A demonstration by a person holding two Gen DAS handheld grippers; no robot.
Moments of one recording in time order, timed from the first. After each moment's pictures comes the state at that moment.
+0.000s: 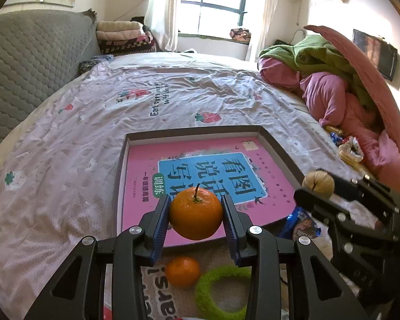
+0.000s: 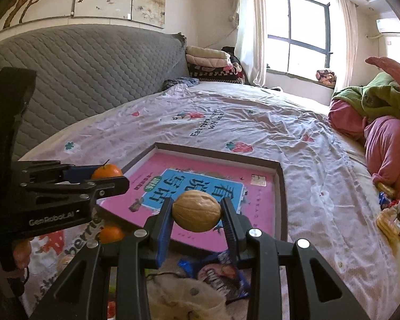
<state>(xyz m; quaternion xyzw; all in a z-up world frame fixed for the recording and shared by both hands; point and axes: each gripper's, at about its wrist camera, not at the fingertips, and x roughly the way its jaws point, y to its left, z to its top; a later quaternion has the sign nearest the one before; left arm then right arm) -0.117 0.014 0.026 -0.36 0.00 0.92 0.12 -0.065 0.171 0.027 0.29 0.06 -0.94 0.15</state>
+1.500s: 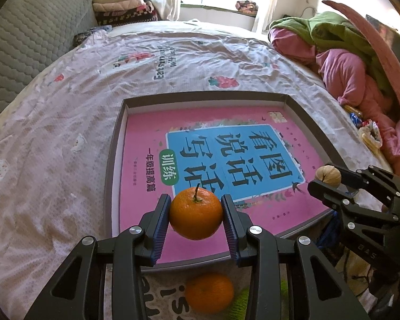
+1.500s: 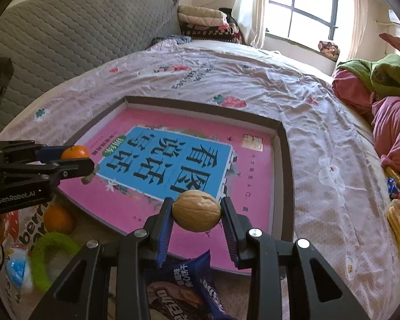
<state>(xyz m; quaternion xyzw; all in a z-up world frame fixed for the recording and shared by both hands) -0.175 0.006 -0.027 -0.44 0.00 0.89 0.12 -0.131 0.183 -0.031 0.40 0.08 -0.90 0.13</state>
